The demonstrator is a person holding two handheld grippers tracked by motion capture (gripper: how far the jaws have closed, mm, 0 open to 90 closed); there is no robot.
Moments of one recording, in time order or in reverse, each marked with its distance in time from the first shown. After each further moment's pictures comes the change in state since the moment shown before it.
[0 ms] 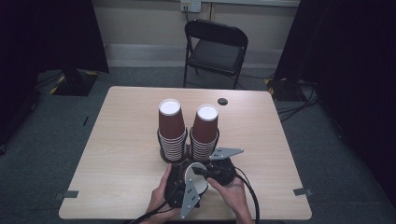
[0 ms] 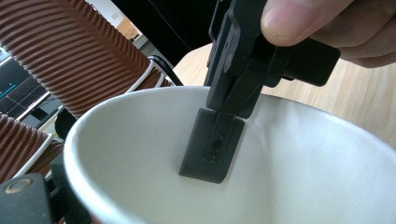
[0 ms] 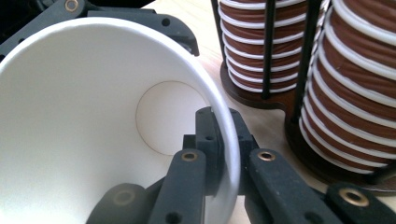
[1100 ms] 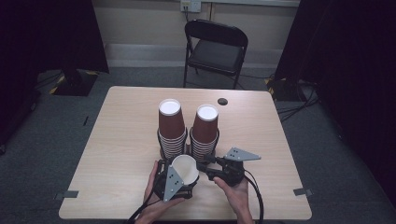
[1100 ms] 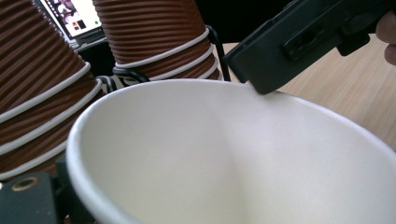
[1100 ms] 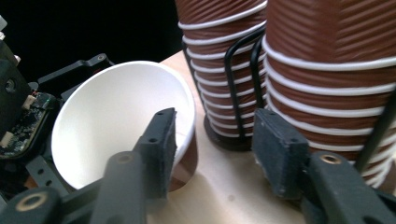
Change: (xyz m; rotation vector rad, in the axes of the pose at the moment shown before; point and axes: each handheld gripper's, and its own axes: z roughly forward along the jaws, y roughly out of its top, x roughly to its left) left arm 0.029 -0.027 -0.006 -0.026 0.023 -0.344; right arm -0.008 -0.013 -0.021 -0.288 -0.045 0.073
